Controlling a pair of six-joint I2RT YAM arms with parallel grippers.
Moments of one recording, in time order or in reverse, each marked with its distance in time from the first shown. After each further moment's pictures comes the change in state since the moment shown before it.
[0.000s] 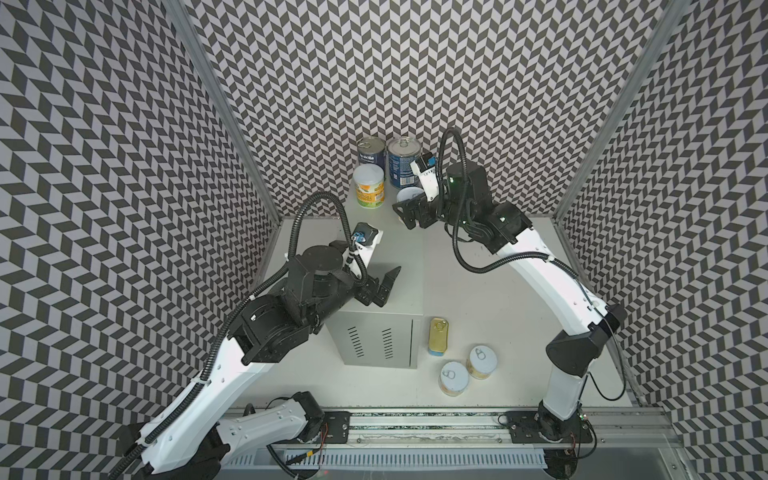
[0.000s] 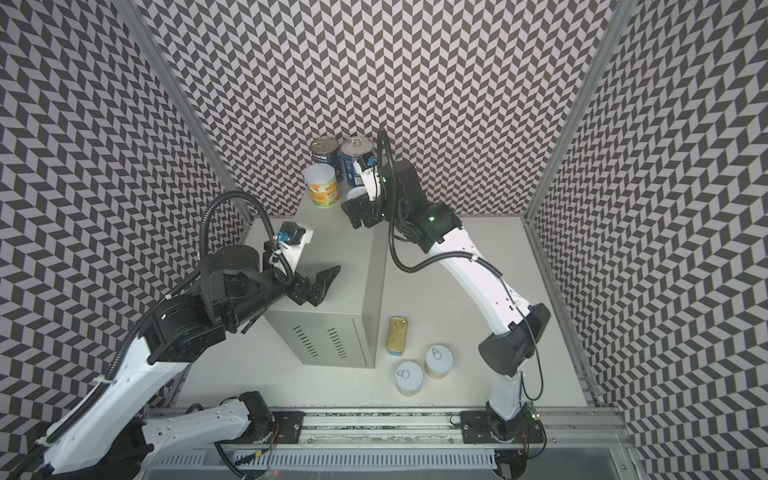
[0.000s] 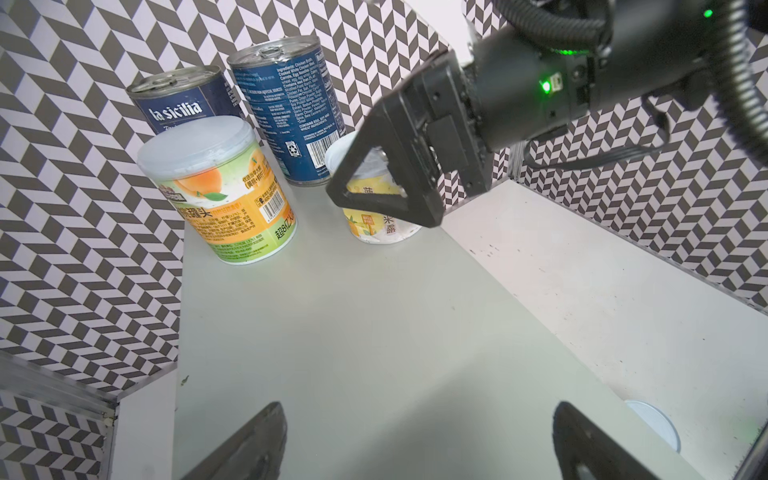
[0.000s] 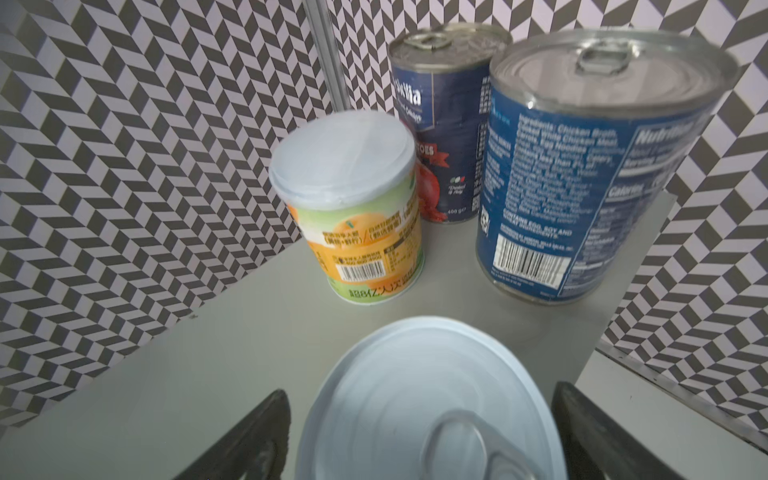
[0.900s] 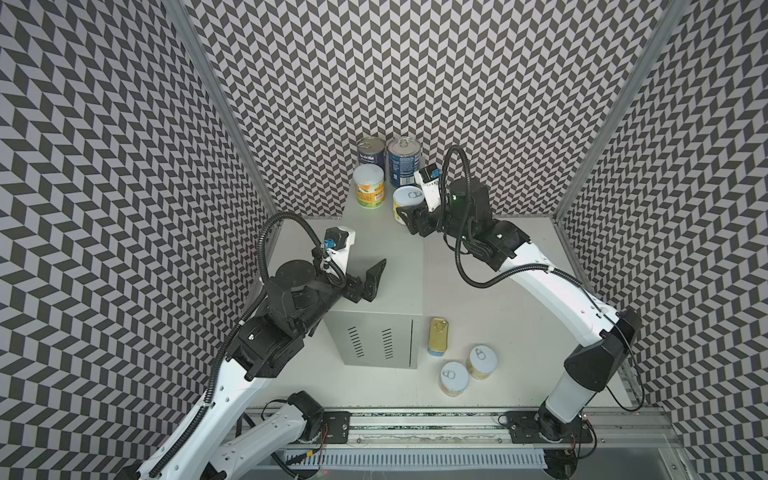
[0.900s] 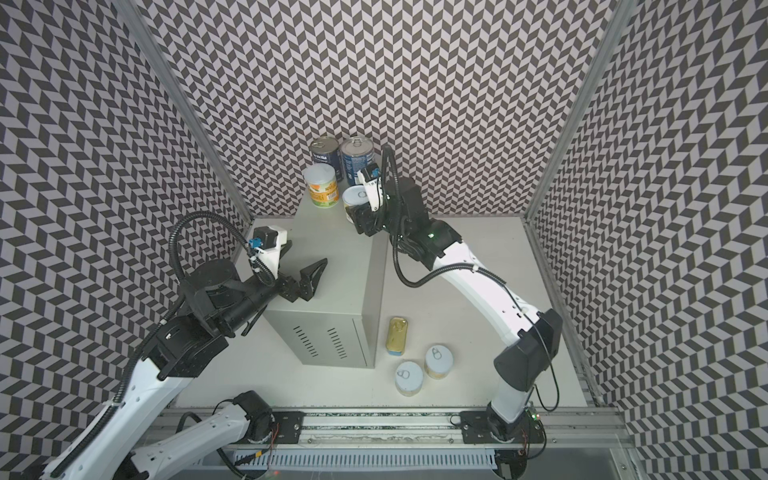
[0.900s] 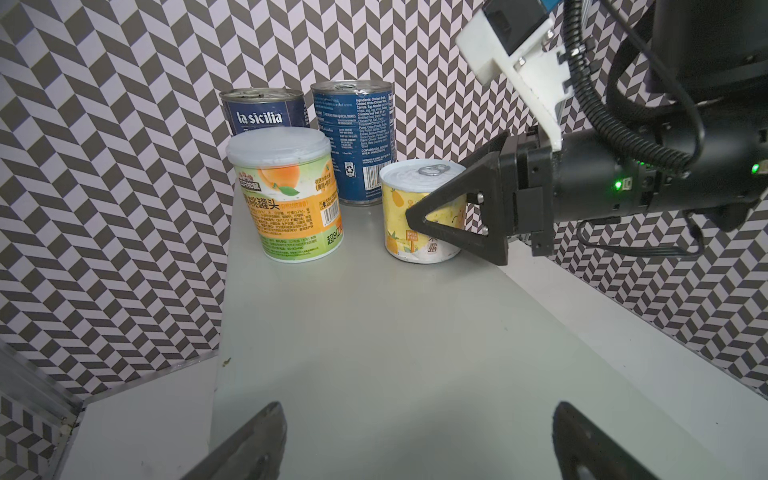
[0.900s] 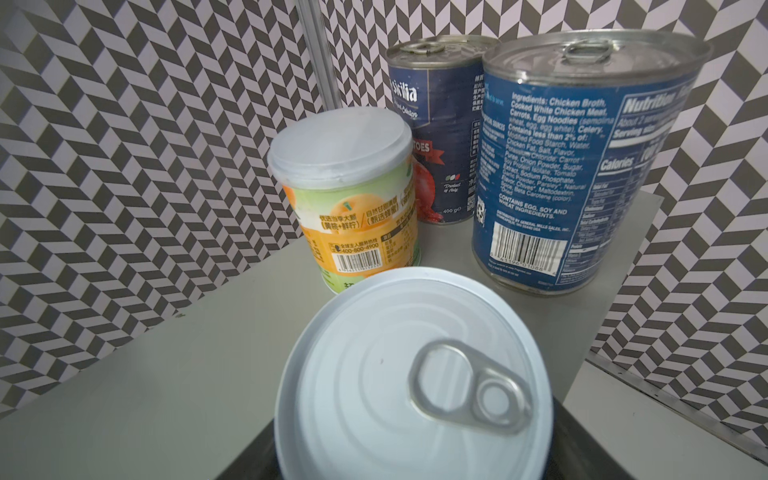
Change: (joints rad) left arm 0.197 -0.167 -0.284 0.304 0.158 -0.053; right arm 0.018 -0.093 -0.257 0.261 0.059 0.016
